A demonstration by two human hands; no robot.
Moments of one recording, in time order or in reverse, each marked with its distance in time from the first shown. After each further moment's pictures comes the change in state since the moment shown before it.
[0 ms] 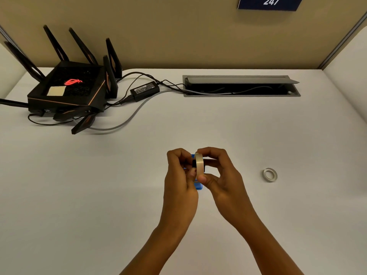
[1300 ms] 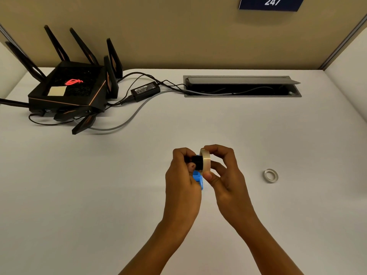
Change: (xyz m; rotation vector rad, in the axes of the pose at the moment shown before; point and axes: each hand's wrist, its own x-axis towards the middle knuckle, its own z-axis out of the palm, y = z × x) left_hand 0.007 0.007 0.007 0.104 0.049 0.019; right_hand 0.000 -0.005 0.001 0.051 0.044 -0.037
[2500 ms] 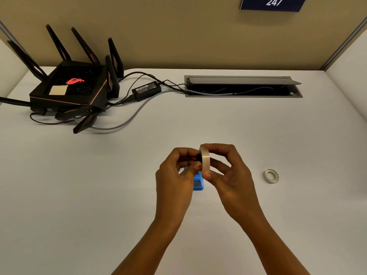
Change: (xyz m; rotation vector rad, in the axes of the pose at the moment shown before) left_hand 0.008 -0.007 -0.016 -0.095 0.008 -0.063; right_hand 0.004 0.000 -0.008 0.060 -0.010 -0.040
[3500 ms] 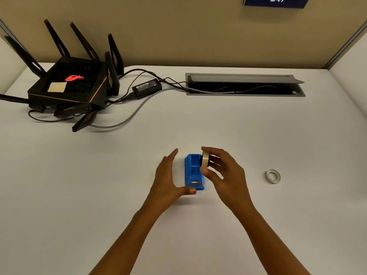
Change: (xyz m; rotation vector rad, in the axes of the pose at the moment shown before) left_hand 0.029 -0.080 -0.013 0.422 -0.350 -0.176; right_hand 0.020 0.049 -0.002 -0.240 0.040 0.082
